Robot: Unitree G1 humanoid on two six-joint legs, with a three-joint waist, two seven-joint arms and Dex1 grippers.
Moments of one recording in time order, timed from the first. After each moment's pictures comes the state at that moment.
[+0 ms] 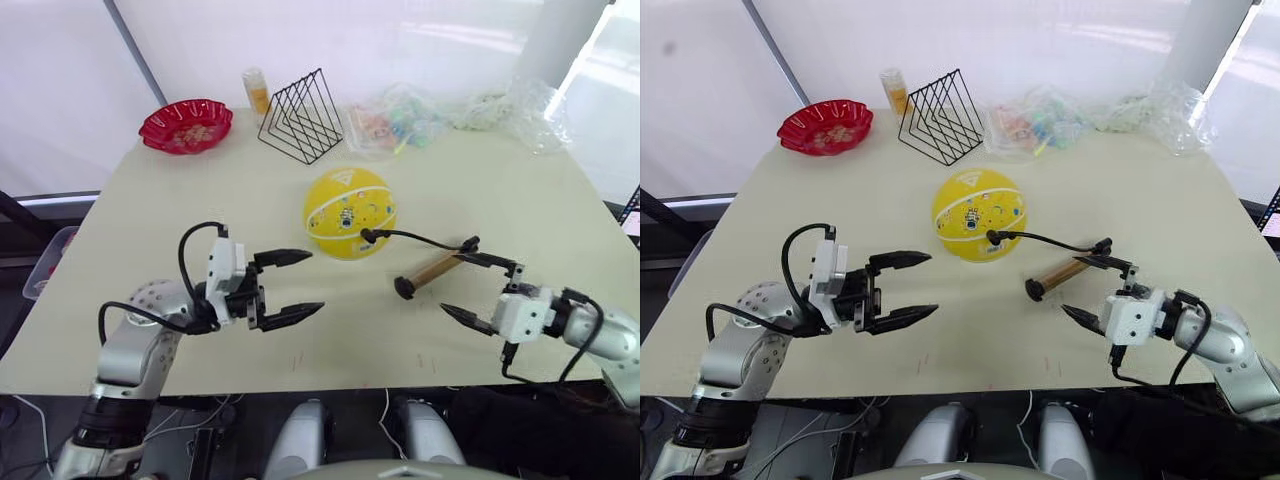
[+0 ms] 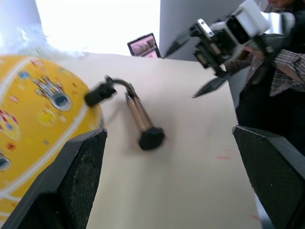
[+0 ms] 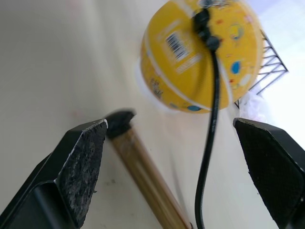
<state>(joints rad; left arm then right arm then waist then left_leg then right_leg) -0.16 0.63 0.07 -0.22 -0.56 0.21 -1.18 0.07 -0.80 0.00 -0.17 0.15 -0.47 0.73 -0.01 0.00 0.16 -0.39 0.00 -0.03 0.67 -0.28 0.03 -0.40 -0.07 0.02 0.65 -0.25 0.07</state>
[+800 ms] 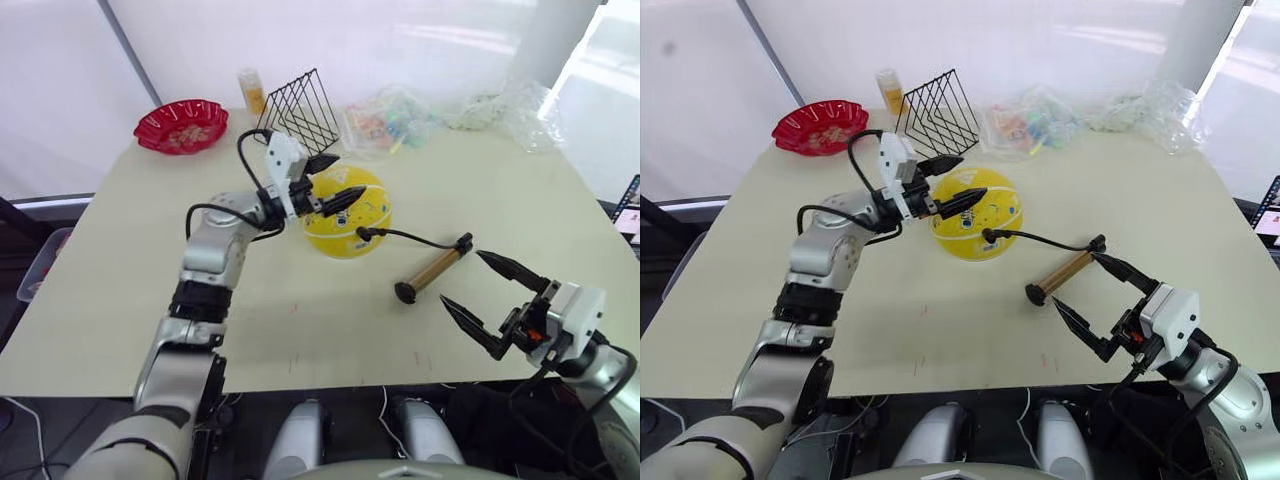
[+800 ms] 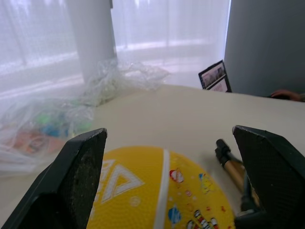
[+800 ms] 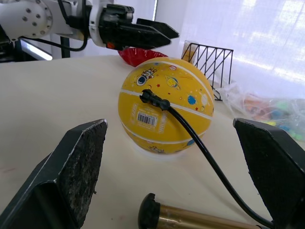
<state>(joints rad) -0.75 0.40 -0.05 0.25 -0.36 0.25 -0.89 0.33 -0.59 -0.12 -0.57 0.51 -0.09 0.66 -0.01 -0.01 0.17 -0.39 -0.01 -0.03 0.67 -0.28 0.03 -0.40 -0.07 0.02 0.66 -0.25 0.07</state>
